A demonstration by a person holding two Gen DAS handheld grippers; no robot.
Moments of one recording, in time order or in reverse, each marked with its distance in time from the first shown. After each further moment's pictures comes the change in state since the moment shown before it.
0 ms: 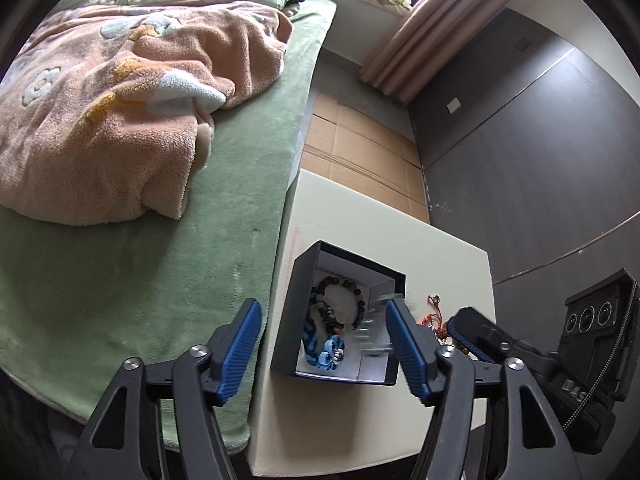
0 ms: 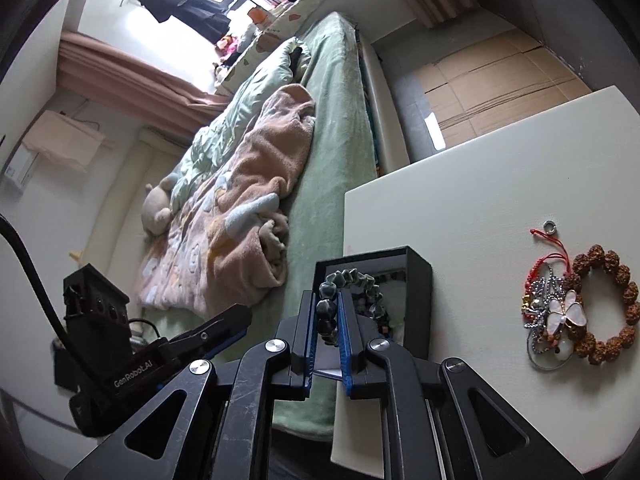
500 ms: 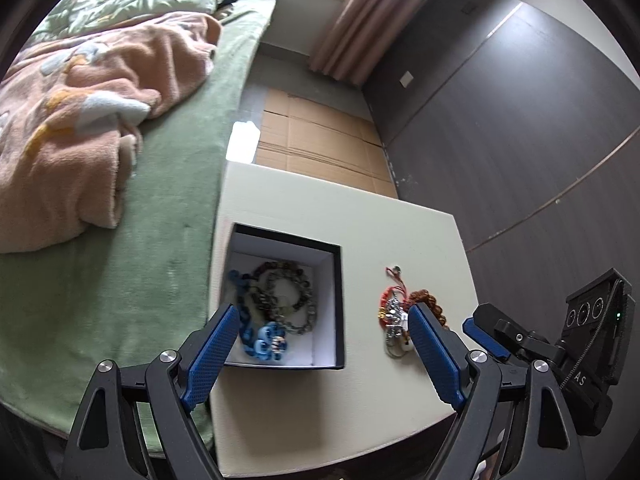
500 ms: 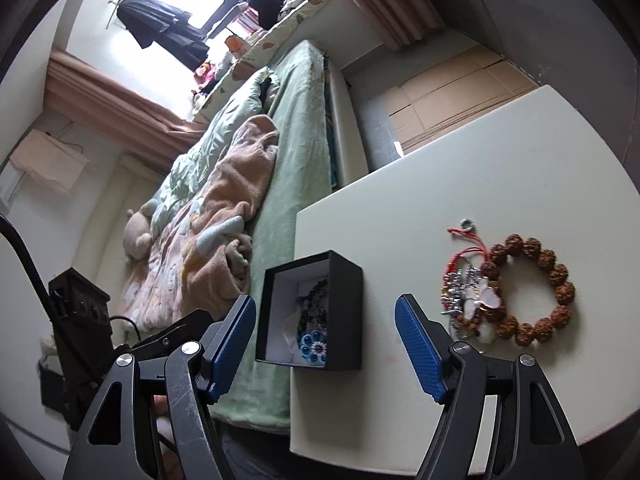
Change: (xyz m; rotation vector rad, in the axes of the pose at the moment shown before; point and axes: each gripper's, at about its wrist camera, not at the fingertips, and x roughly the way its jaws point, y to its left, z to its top) left arm 0.015 -0.059 -0.021 0.169 0.027 -0.073; right arm -0.065 -0.053 -0.022 0.067 -0.150 -0.095
